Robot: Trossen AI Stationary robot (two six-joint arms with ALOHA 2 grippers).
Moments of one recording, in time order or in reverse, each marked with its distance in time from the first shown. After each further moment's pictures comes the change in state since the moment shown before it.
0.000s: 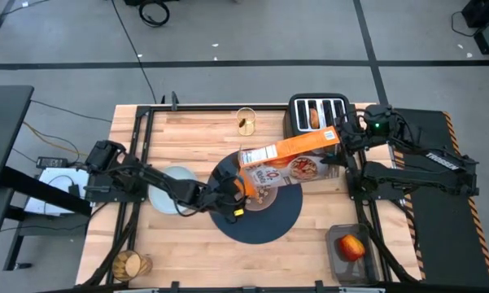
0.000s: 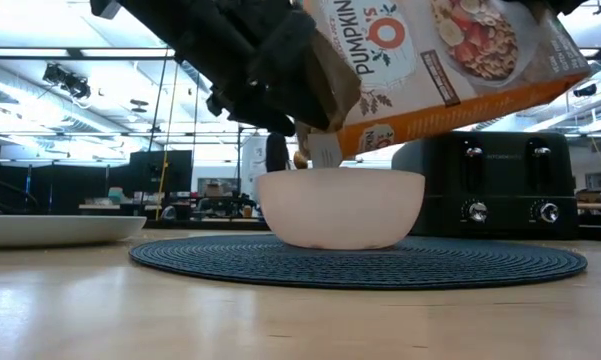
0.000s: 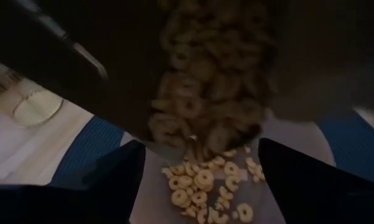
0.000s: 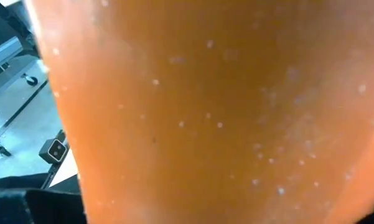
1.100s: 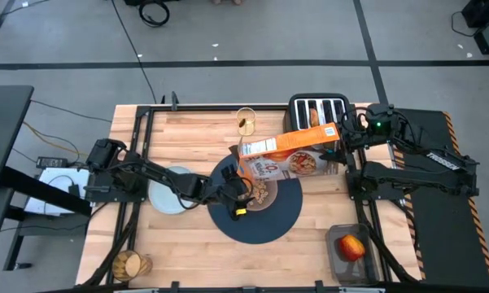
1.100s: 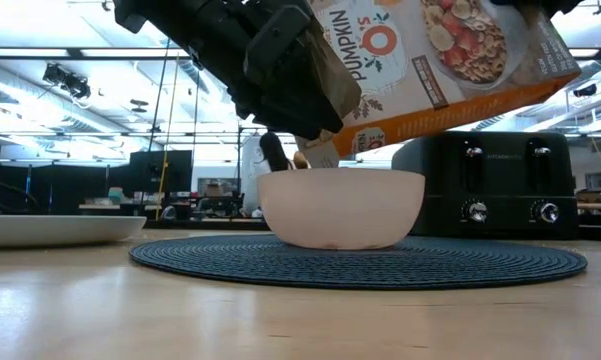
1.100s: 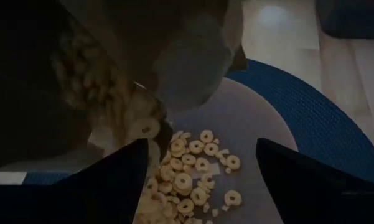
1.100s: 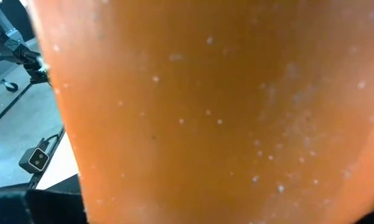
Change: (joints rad) left arm 0.076 0.000 0.000 0.063 0.253 0.190; right arm -0.001 -0.001 0.008 0.005 0.054 0.001
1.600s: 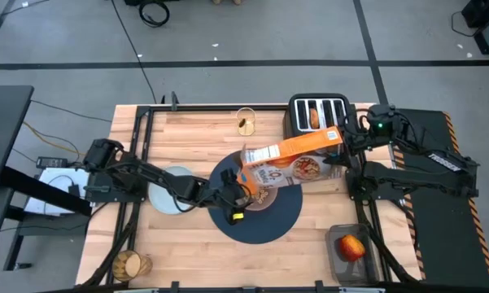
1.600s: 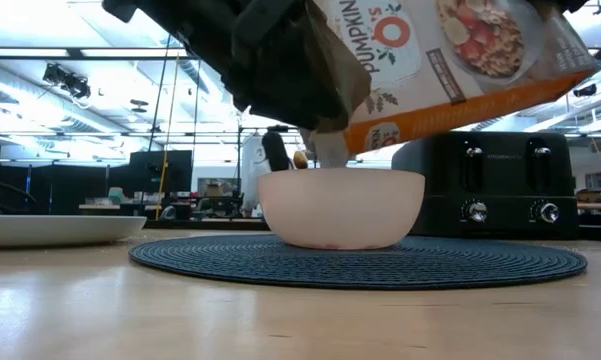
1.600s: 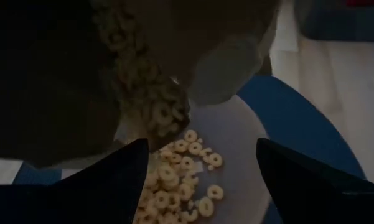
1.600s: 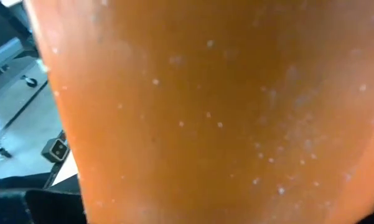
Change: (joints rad) left arm -0.036 -0.030 -0.001 -0.017 0.013 0.000; right arm 0.000 -0.024 0.000 -0.049 -0.061 -0.004
